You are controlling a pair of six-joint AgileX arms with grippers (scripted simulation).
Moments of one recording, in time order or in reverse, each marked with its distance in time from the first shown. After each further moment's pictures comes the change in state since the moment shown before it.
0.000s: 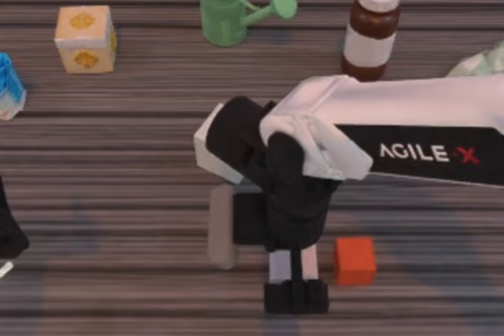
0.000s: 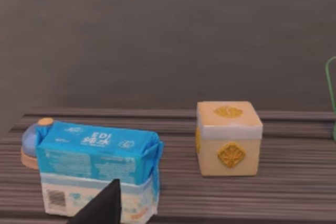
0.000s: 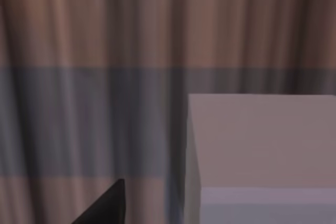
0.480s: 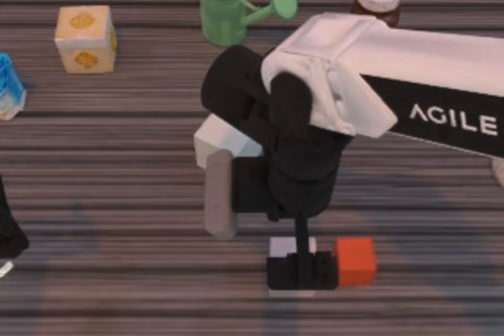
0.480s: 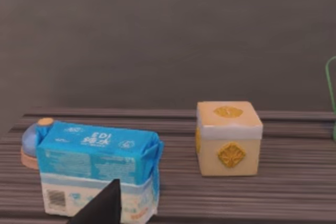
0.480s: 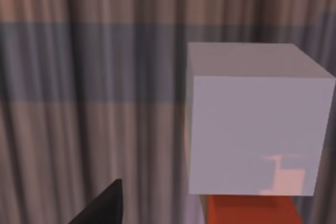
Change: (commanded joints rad) left arm 0.000 0.000 0.000 0.000 0.000 0.000; right arm 0.004 -0.079 0.152 -0.234 -0.001 -0.003
